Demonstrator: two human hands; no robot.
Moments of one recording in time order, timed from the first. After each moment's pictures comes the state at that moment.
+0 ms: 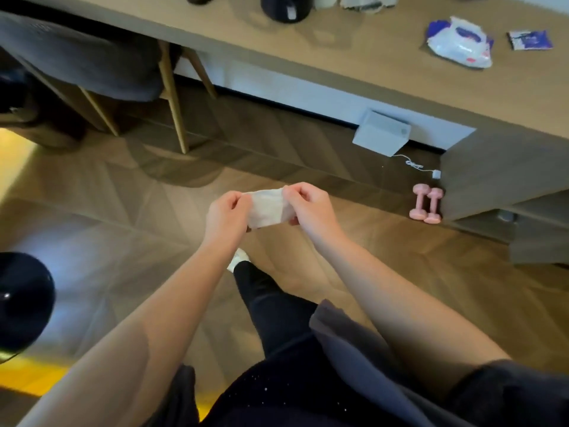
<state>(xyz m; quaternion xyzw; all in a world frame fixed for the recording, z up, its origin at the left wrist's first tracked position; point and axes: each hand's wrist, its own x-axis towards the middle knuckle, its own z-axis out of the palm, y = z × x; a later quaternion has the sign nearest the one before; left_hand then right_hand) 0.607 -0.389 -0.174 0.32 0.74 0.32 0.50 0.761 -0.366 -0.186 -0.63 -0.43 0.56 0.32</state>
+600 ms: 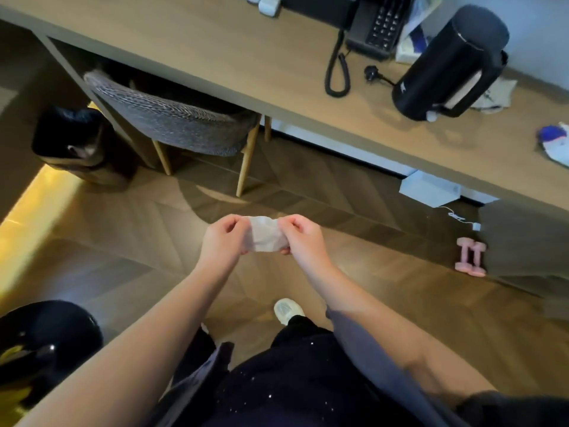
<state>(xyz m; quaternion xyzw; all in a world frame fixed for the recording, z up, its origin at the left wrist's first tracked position) 0.260 -0.231 -0.173 0.30 0.74 0.32 0.51 0.405 -0.212 -0.196 -0.66 -0.41 0.57 0.27</state>
